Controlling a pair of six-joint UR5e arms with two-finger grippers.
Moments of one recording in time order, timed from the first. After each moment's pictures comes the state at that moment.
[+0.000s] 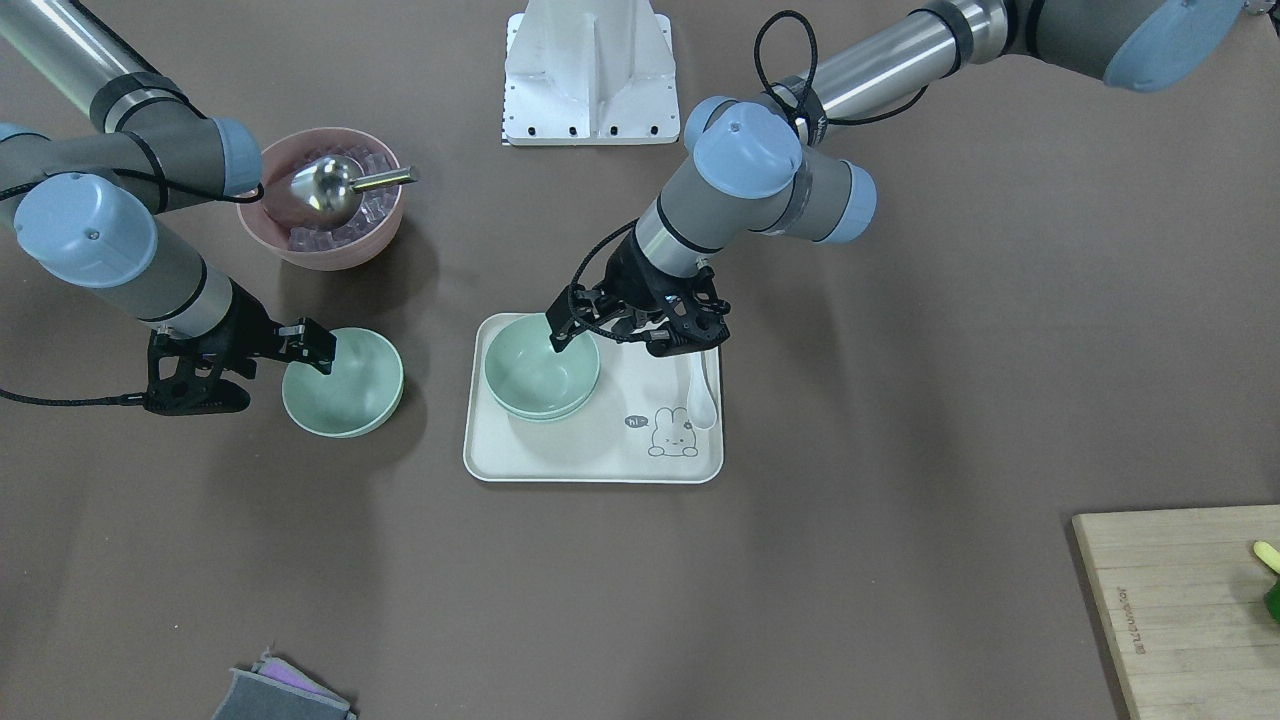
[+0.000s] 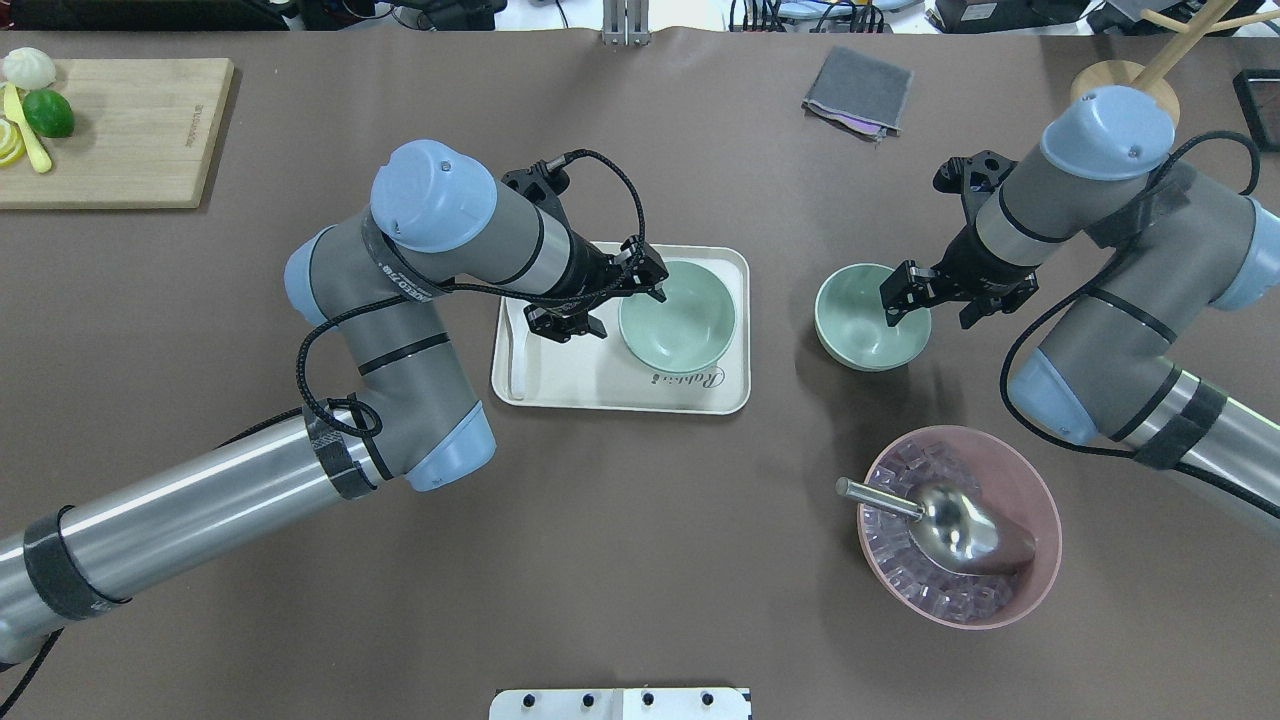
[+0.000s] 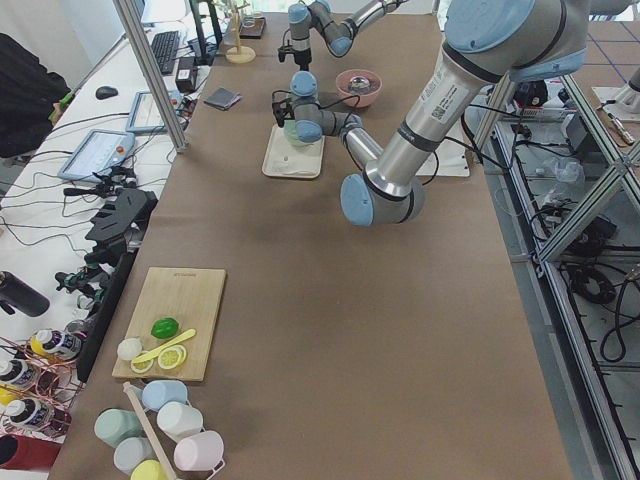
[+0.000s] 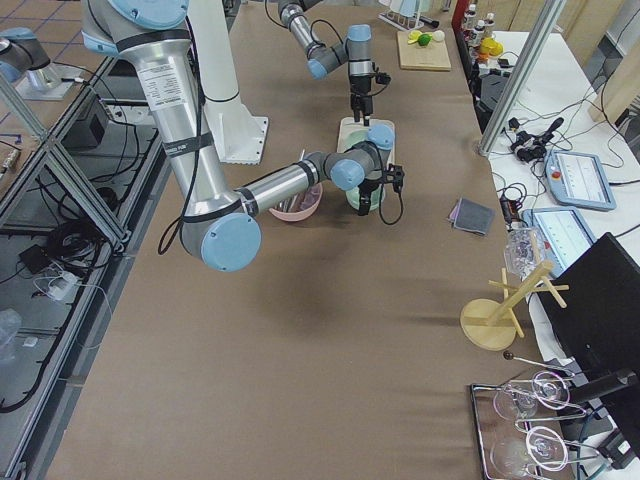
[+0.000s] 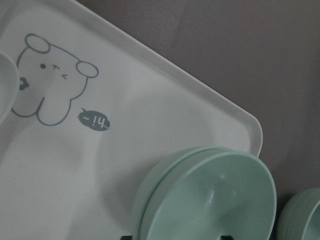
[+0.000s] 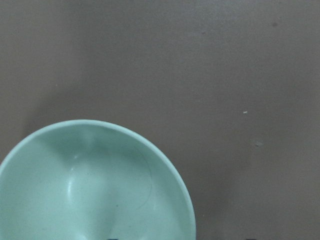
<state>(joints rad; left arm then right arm) -0.61 -2.35 -1.39 -2.24 -2.02 -1.73 0.85 -1.24 1.62 -1.35 2.22 0.90</state>
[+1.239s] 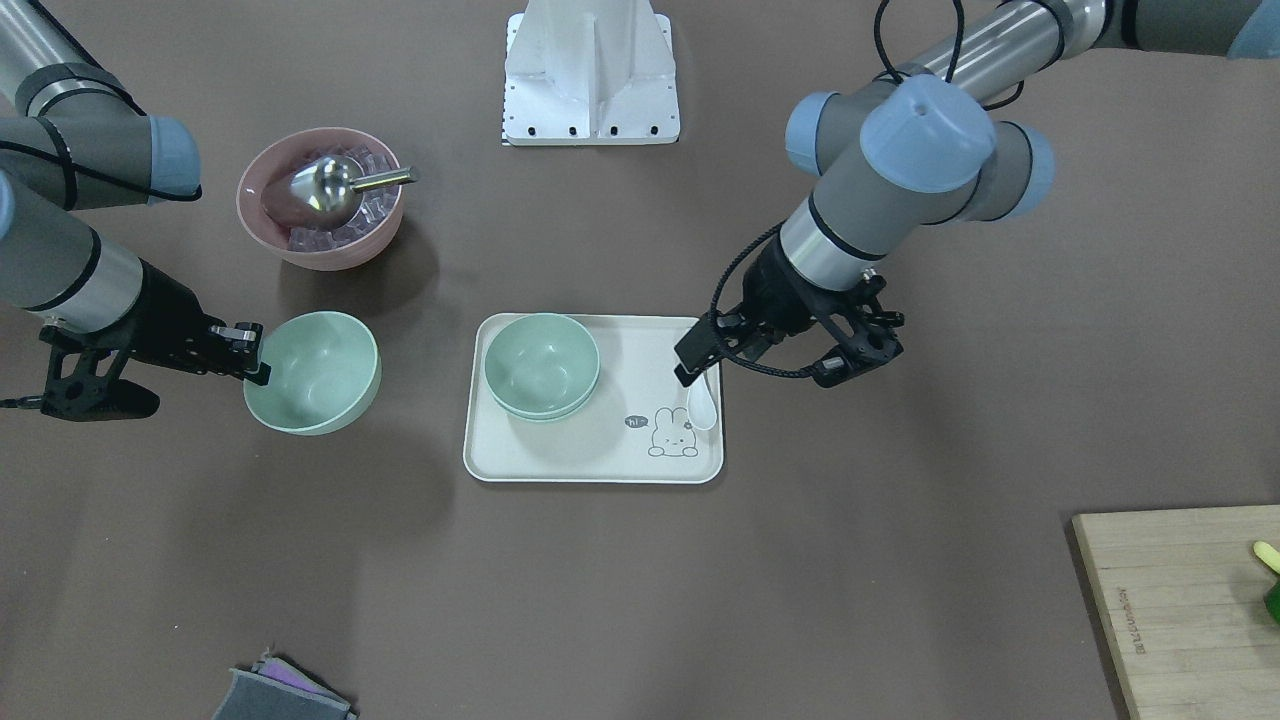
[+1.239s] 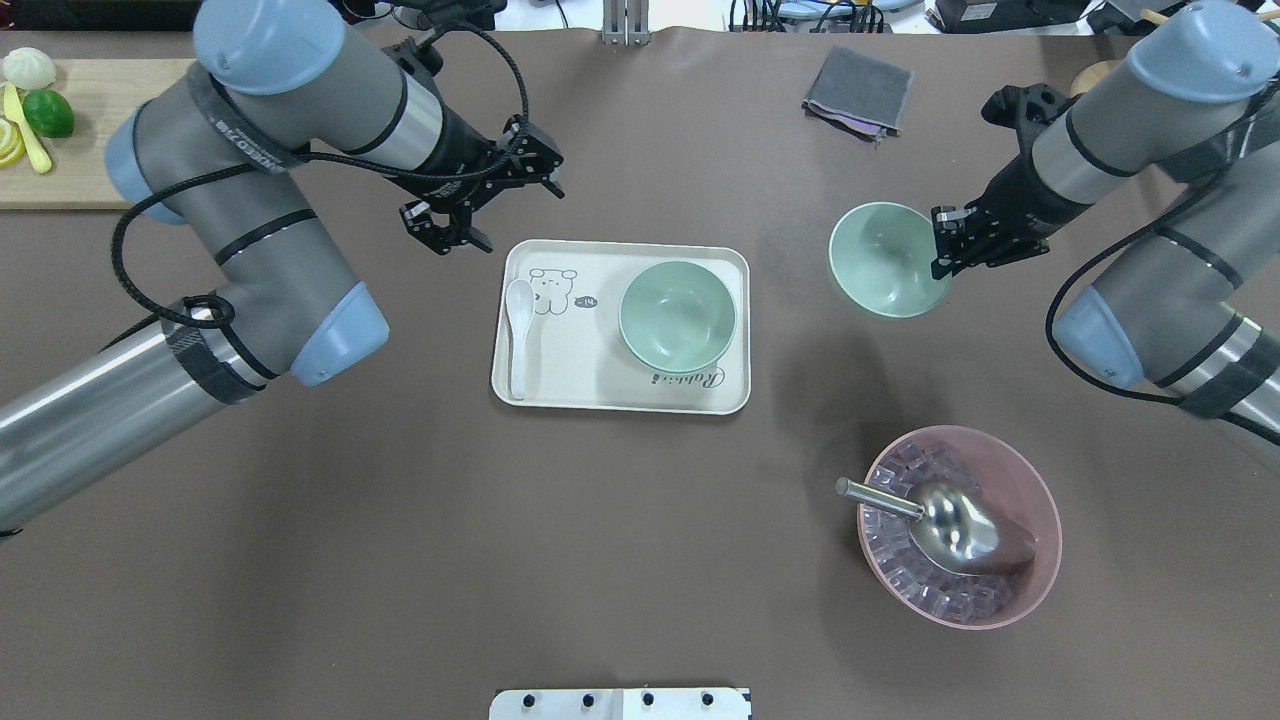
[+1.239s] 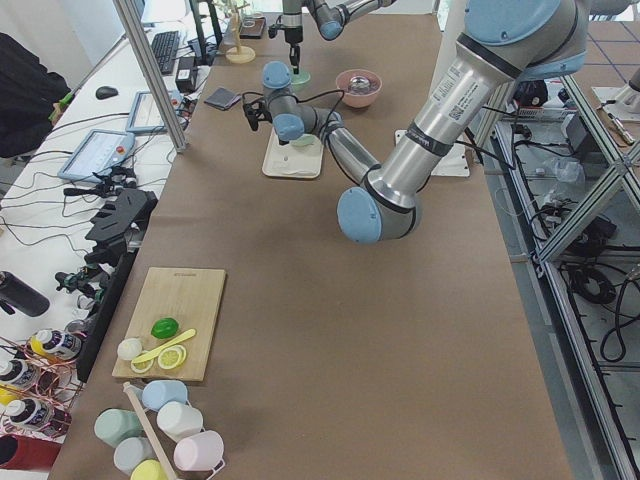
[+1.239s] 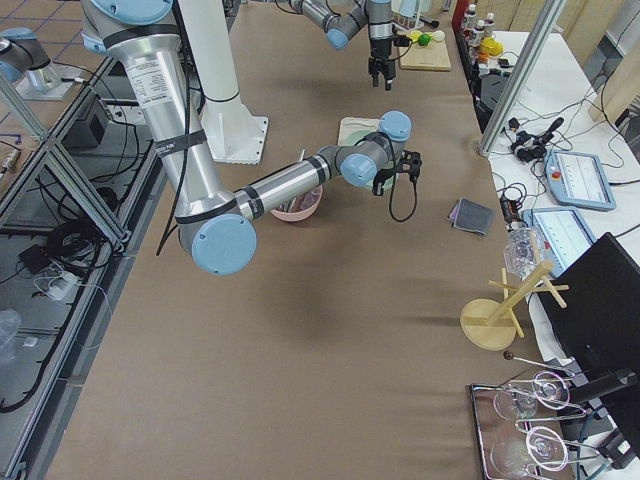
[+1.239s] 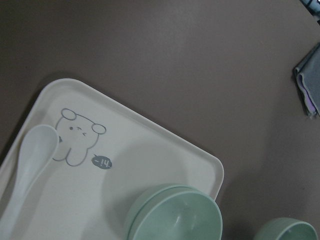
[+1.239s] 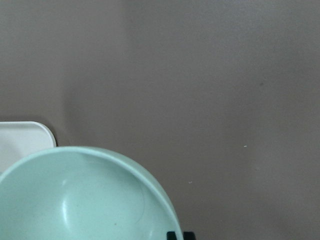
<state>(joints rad) -0.83 -2.21 -1.56 -2.01 -2.16 -1.62 1.00 -1.22 1.66 -1.28 2.39 0.95</state>
